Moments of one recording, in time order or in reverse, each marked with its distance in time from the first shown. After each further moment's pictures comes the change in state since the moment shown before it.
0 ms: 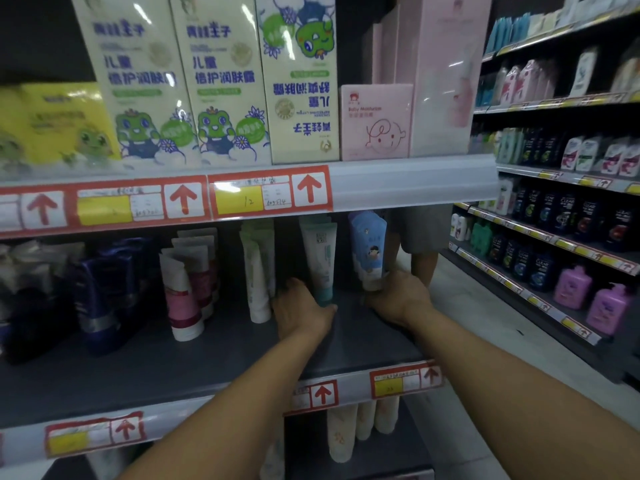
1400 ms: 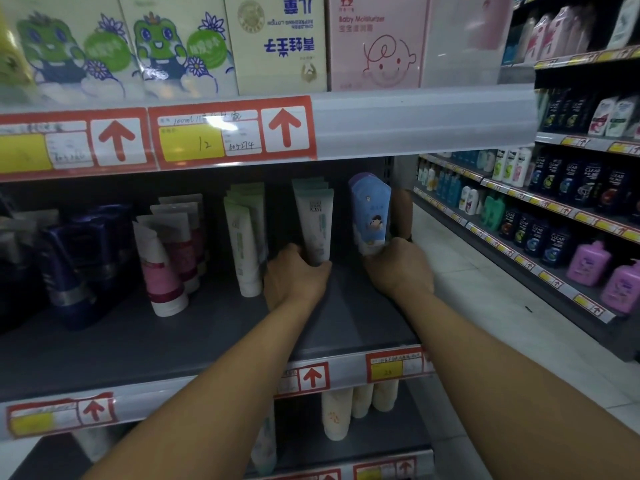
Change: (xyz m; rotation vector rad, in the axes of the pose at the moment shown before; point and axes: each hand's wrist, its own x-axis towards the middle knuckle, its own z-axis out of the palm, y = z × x) left_hand 0.009 0.009 0.004 -0.116 0.093 -0.034; right_hand 0.022 0.005 0.027 0.174 0.223 0.090
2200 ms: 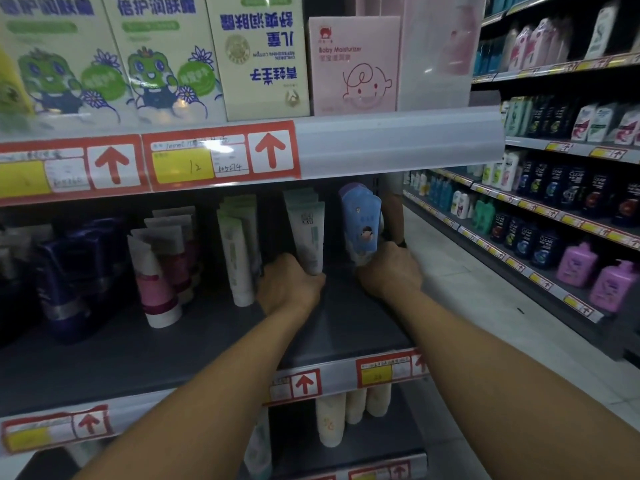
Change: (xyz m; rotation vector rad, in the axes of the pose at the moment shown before) left_hand -0.002 0.010 -0.003 0.160 -0.011 -0.013; right_hand 0.004 -0.008 -0.010 -0.066 -0.063 0.054
